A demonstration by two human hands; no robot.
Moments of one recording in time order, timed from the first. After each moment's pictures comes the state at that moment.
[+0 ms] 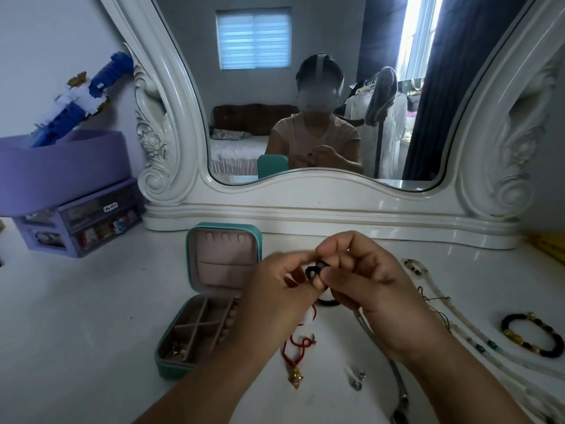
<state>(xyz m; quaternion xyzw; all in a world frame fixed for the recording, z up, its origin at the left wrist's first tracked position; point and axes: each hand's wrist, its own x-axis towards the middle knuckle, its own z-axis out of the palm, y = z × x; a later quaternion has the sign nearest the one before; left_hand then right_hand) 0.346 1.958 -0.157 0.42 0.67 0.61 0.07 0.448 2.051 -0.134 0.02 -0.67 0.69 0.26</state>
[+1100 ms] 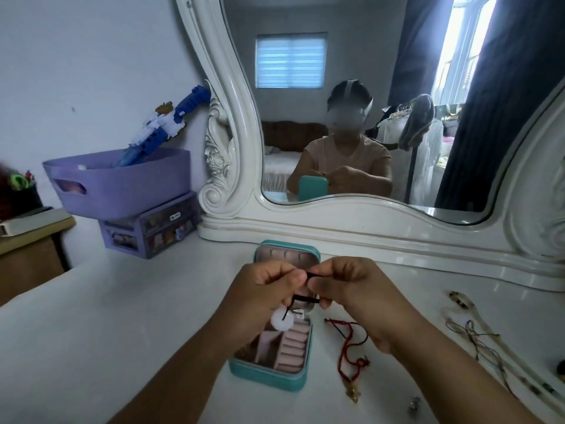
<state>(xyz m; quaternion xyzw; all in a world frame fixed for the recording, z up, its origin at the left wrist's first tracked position) 0.293 1.875 -0.132 0.38 0.67 0.62 0.13 0.398 1.992 -0.097 -0.10 -0.78 0.59 0.18</state>
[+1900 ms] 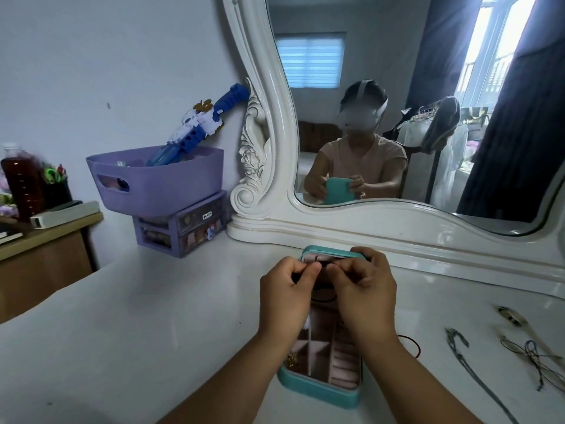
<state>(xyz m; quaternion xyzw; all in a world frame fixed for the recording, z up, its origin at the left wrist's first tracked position) 0.254 1.886 -0.163 0.25 0.72 0.65 -0.06 0.319 1.966 -0.144 -0.23 -0.75 0.43 0.45</state>
